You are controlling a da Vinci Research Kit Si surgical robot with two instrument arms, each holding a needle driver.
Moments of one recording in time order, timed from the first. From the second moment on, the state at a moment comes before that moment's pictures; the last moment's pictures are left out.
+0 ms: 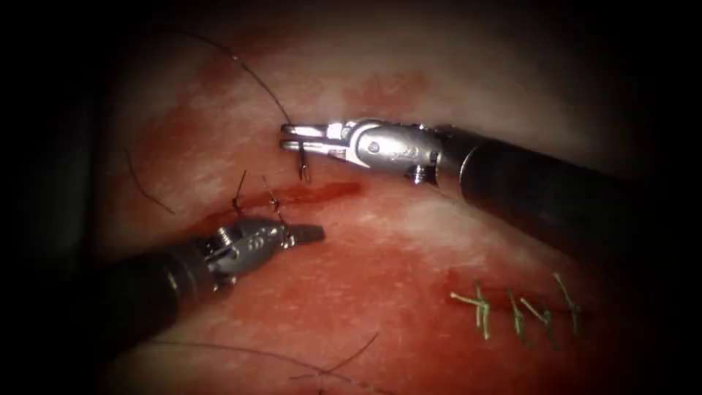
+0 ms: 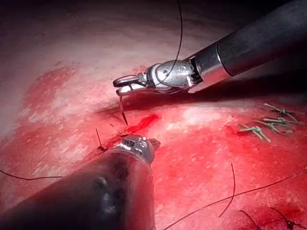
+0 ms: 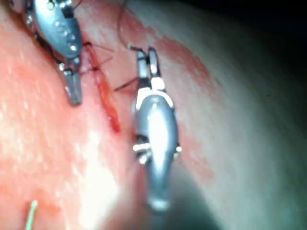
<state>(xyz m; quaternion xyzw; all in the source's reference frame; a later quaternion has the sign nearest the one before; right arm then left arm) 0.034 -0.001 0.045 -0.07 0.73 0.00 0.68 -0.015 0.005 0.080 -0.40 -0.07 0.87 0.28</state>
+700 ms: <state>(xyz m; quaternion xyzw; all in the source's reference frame) 0.033 -0.003 0.047 -0.03 0.73 0.03 0.68 -0.014 0.005 0.080 -0.40 -0.08 0.87 0.28</state>
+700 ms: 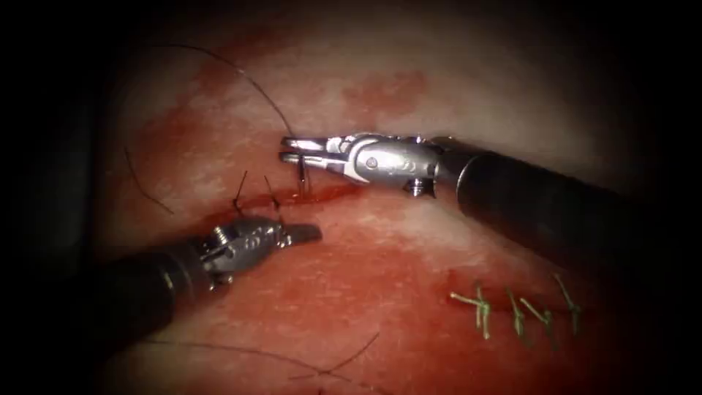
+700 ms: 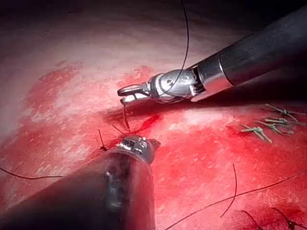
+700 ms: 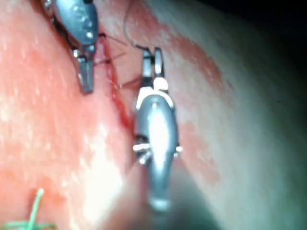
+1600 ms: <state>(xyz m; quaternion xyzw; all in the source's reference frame) 0.032 -0.007 0.048 -0.04 0.72 -0.03 0.69 -0.014 0.005 0.080 -0.39 -0.08 0.87 0.29</state>
